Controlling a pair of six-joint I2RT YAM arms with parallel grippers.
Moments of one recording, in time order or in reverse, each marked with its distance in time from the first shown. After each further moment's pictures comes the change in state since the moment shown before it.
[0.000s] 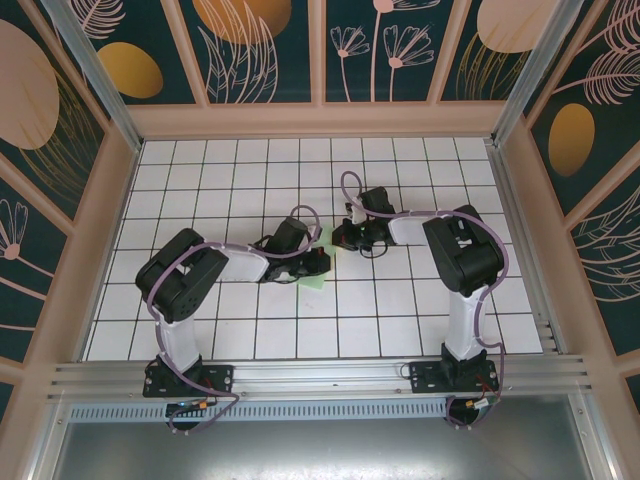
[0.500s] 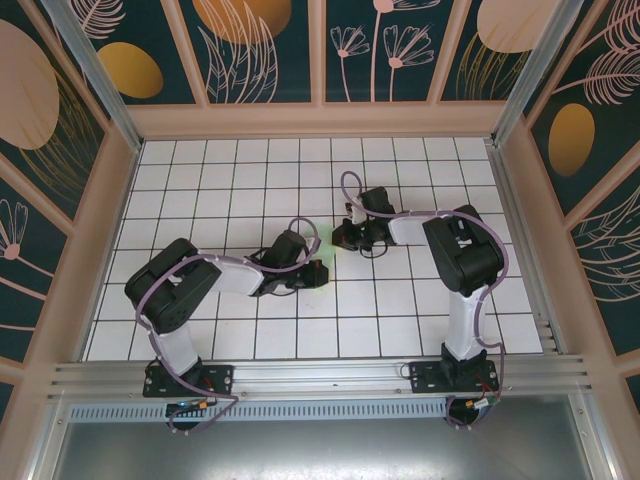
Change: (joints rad) left arm -0.058 -0.088 -0.120 0.032 -0.028 -0.010; right arm 0.000 0.001 0.000 0.000 0.000 0.000
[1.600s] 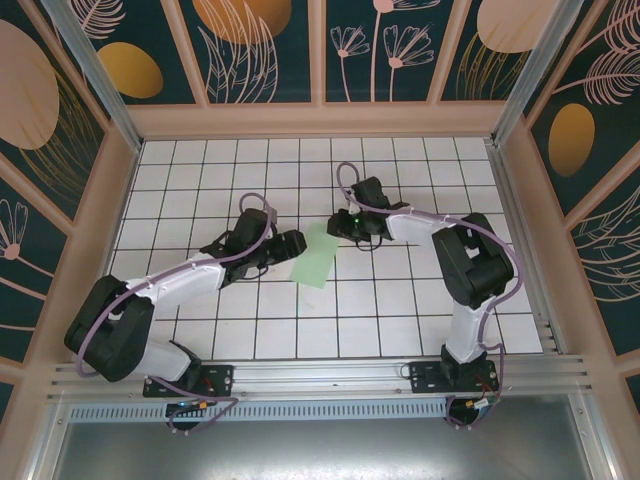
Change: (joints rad) left arm 0.172 -0.370 0.019 -0.345 -0.225 -0.081; right arm 0.069 -0.109 0.080 -0.143 0.265 0.031
